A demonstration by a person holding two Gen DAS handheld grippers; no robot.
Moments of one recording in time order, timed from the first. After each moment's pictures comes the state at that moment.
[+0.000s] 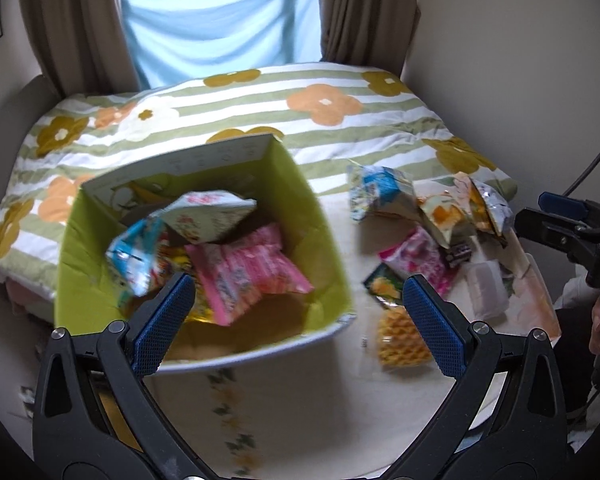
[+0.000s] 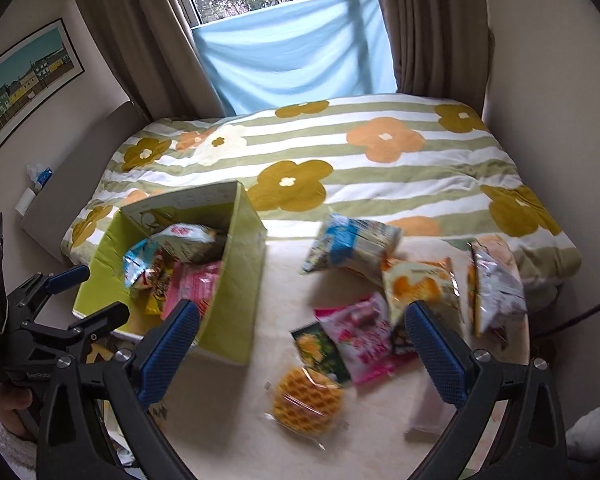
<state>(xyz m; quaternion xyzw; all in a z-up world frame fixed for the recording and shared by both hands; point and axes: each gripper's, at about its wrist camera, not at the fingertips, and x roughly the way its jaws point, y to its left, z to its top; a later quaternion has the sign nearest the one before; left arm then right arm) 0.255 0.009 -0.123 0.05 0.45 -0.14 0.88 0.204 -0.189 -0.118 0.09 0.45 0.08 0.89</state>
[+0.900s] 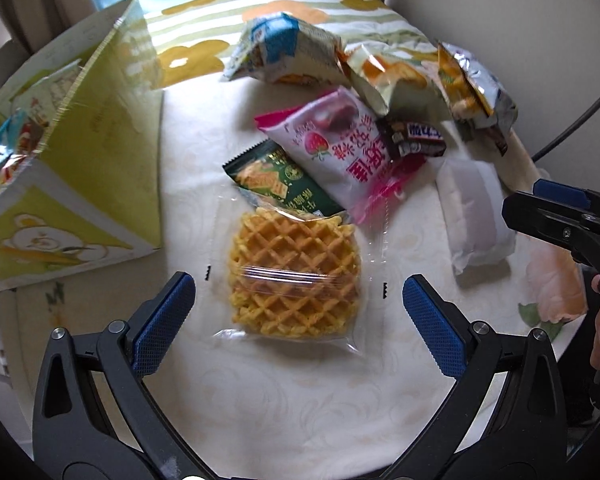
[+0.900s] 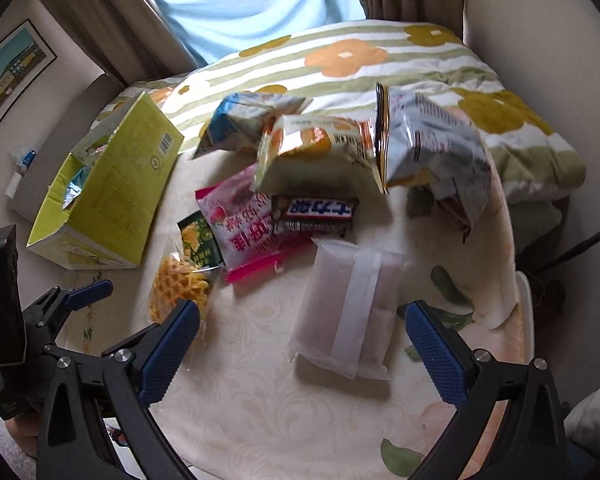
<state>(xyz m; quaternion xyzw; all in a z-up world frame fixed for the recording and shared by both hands) 0.212 -0.128 -0.281 0.07 0.54 -0.14 0.83 0.165 -0.289 -0.259 0.13 0.52 0.09 0.84</state>
